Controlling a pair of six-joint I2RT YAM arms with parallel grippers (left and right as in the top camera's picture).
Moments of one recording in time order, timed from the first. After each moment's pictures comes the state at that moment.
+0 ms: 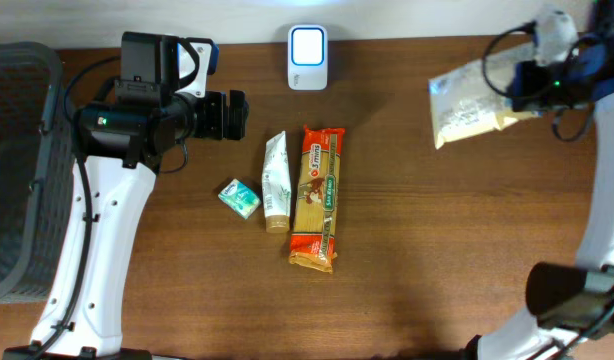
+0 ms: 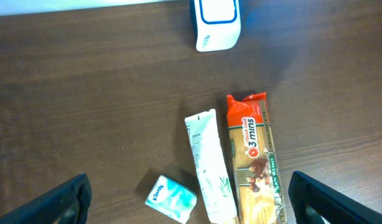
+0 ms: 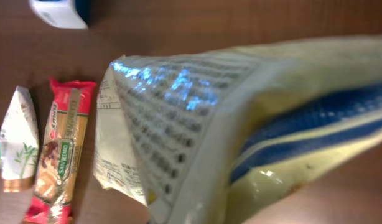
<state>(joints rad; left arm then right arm) -0.16 1.58 1.73 -1.01 0.14 -0.04 -0.28 1.85 2.14 -1.42 -0.30 -0.21</state>
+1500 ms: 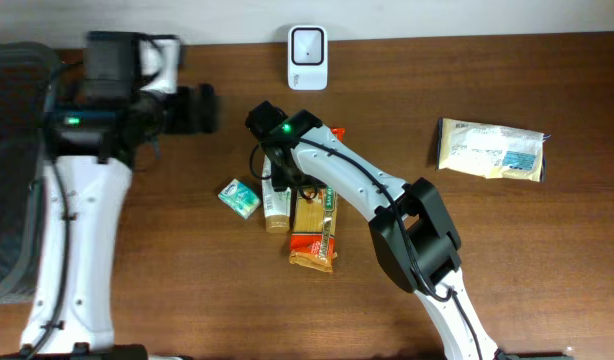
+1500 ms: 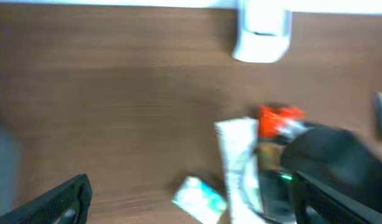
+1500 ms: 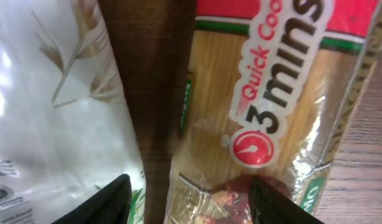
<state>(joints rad) -0.03 1.58 1.73 -1.01 0.15 -0.04 0.68 2.34 2.00 -1.13 0.13 0.66</state>
